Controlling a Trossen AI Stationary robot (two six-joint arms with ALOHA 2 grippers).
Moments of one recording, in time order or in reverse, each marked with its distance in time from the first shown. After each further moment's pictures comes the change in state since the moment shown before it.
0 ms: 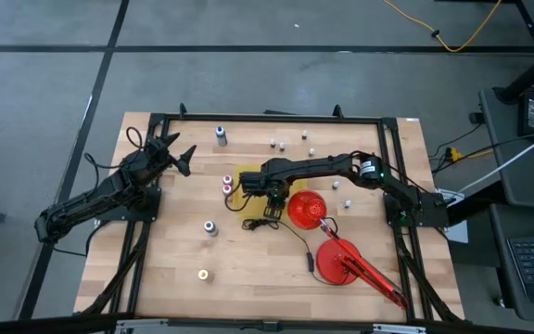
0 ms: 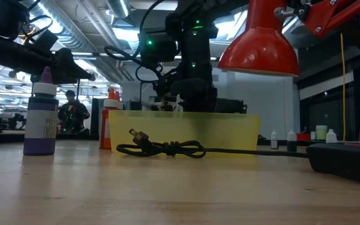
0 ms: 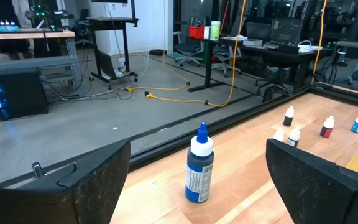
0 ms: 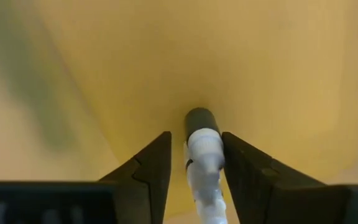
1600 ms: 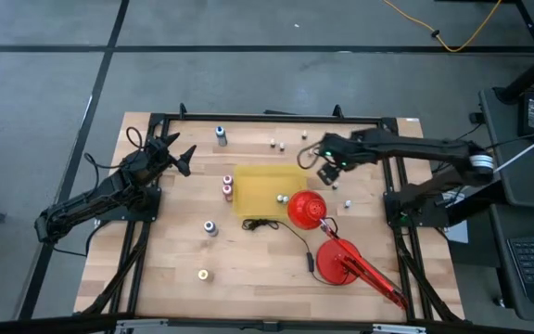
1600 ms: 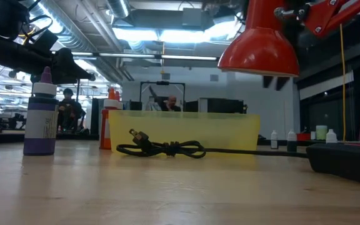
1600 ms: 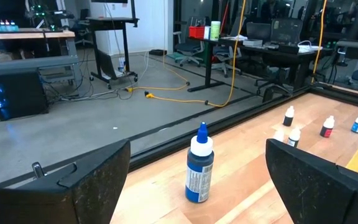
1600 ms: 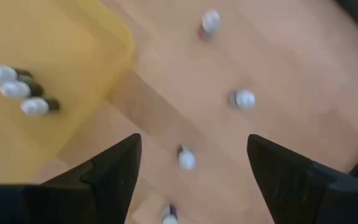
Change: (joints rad) left arm 0.000 0.000 0.000 0.000 0.000 0.000; right arm -0.187 -0.956 -0.806 0.148 0.208 0.371
